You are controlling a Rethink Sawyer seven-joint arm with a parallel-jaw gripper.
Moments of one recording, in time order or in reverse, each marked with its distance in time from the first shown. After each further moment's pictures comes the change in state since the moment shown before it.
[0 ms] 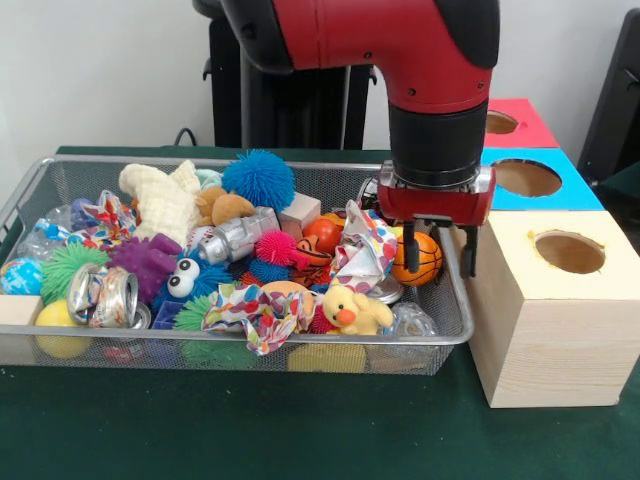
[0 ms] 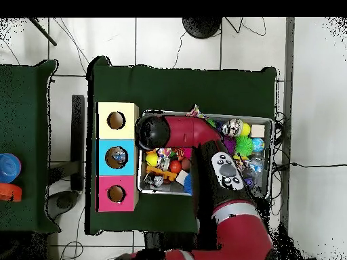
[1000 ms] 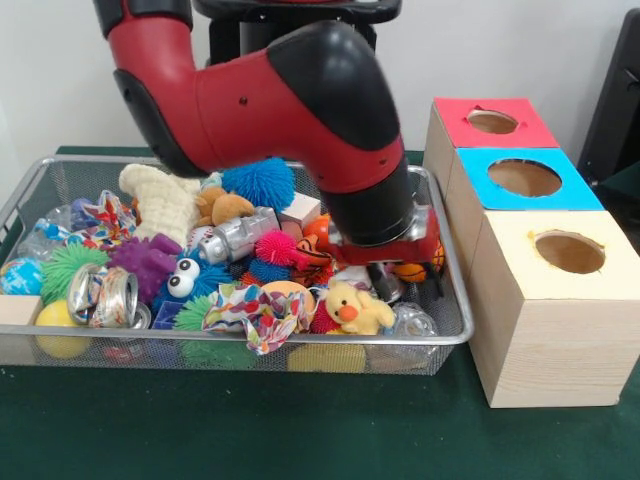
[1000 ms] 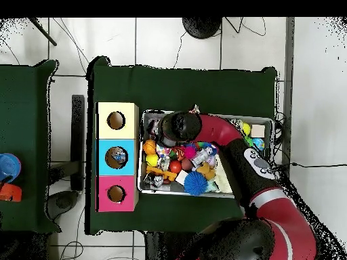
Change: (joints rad) arm -0.289 0.178 0.293 -0.041 -0.091 0.135 -0.119
